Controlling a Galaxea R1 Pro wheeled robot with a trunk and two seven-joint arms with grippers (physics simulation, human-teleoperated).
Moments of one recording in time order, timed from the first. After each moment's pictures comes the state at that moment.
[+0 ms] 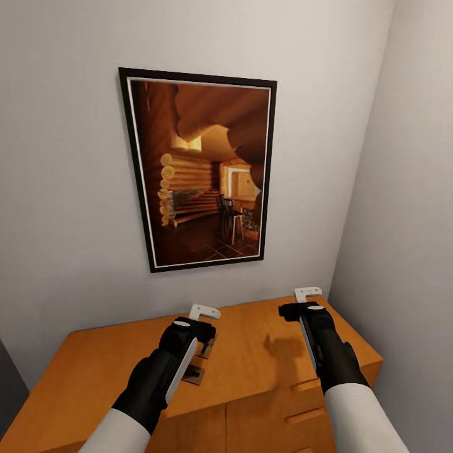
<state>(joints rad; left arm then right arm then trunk) -0.54 -0.17 -0.29 -1.13 0.00 0.81 0.19 -0.64 0.13 -0.15 -1.05 0.36 0.66 0.08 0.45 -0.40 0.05</state>
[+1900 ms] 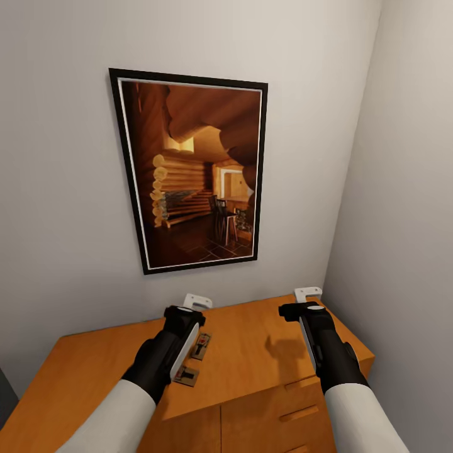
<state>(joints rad) -0.66 -0.17 -0.29 -0.98 0.01 0.81 0.37 -0.64 0.13 -0.15 -1.05 0.36 0.66 0.07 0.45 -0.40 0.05</state>
